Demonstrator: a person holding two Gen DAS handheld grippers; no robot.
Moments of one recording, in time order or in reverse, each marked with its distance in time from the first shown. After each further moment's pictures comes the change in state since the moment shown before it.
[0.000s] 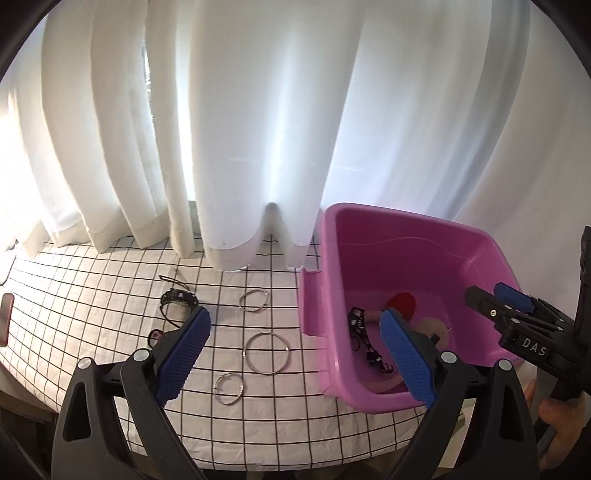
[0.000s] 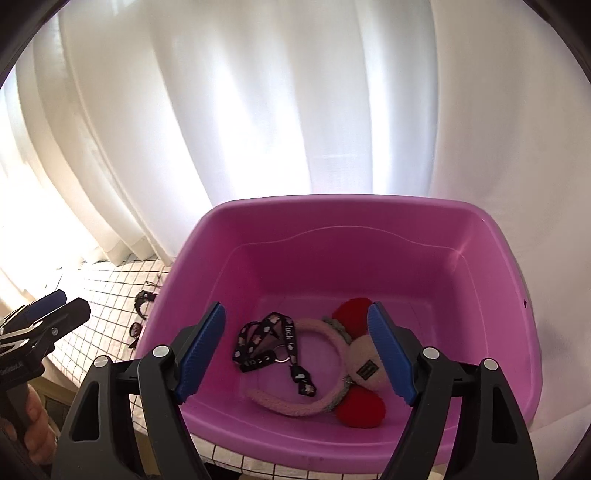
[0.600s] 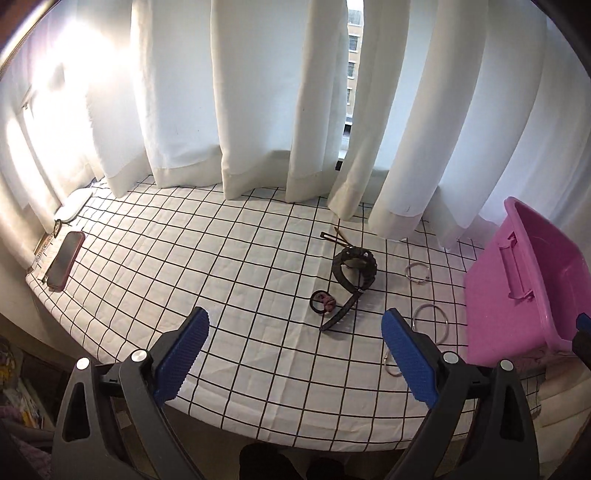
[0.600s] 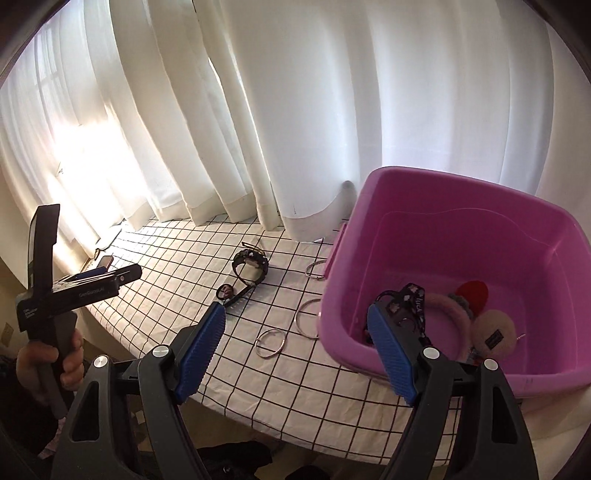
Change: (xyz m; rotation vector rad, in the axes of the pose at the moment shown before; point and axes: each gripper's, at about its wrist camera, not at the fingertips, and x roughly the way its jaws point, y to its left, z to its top) left arm -0.003 0.197 -0.059 -0.148 0.064 0.231; right arm 0.003 0.143 -0.057 -0.133 0.022 0.187
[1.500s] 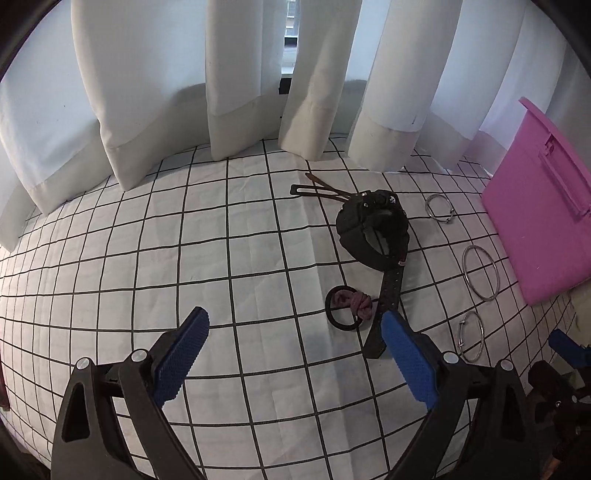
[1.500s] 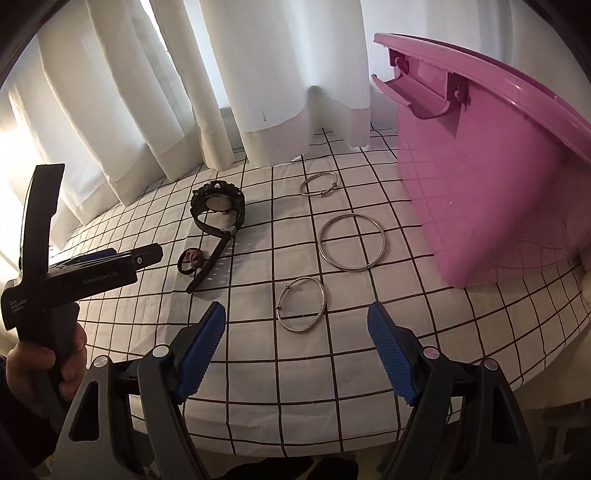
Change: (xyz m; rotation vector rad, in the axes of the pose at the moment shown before) left arm 0.170 0.014 0.010 0.321 0.135 -0.260; right arm 0.138 0.072 -0.070 0.302 0.069 -0.287
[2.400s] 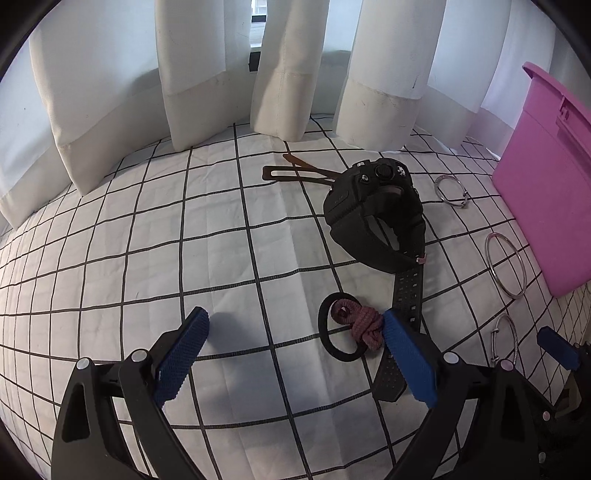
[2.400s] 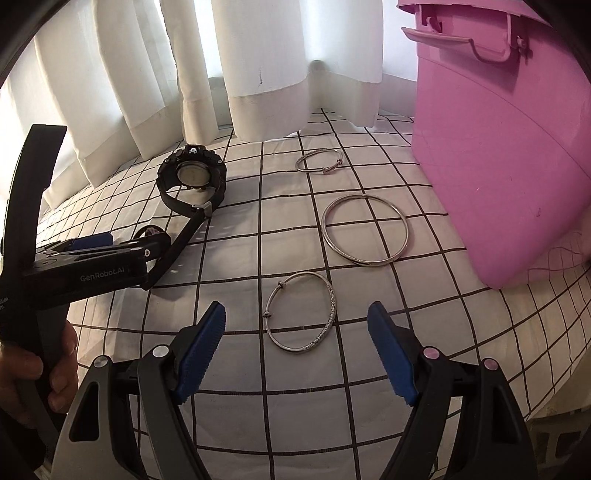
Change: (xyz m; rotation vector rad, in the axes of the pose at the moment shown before) left arm 0.055 -0.012 -0.005 0.066 -0.022 -0.004; right arm 0.058 0.015 -0.014 -0.041 -0.006 -0.082
